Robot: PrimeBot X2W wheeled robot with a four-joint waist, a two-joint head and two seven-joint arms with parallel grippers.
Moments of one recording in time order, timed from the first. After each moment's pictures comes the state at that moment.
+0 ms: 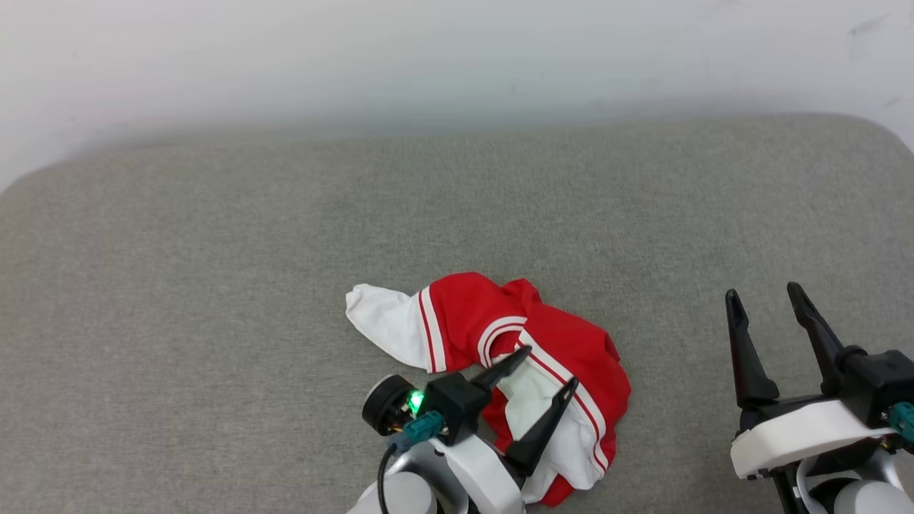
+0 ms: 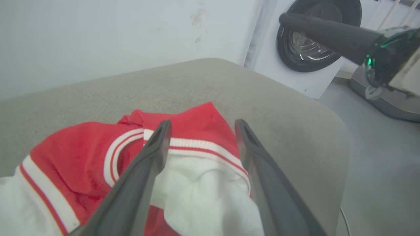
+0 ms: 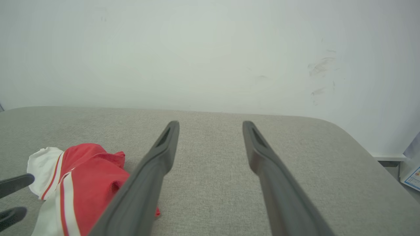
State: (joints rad) left arm -0.36 0.12 -0.79 0.40 -0.43 -0.12 -0.26; right arm -0.04 -0.05 -0.07 -0.07 0.06 0.13 -0.06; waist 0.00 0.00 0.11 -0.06
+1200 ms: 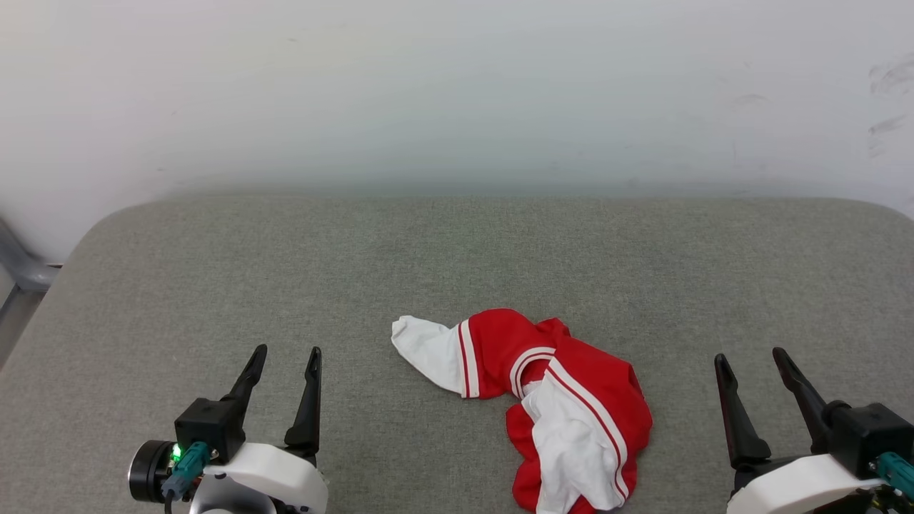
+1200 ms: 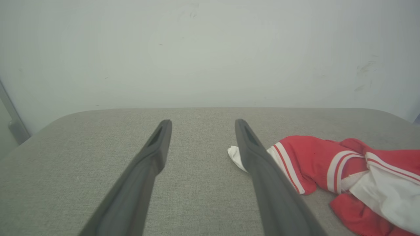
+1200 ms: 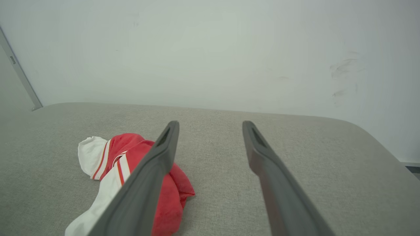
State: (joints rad) left arm -0.07 0.22 -0.20 0.22 -0.31 0.01 -0.26; right arm 0.10 -0.05 -0.05 -0.10 0.09 0.13 -0.02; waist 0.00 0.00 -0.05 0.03
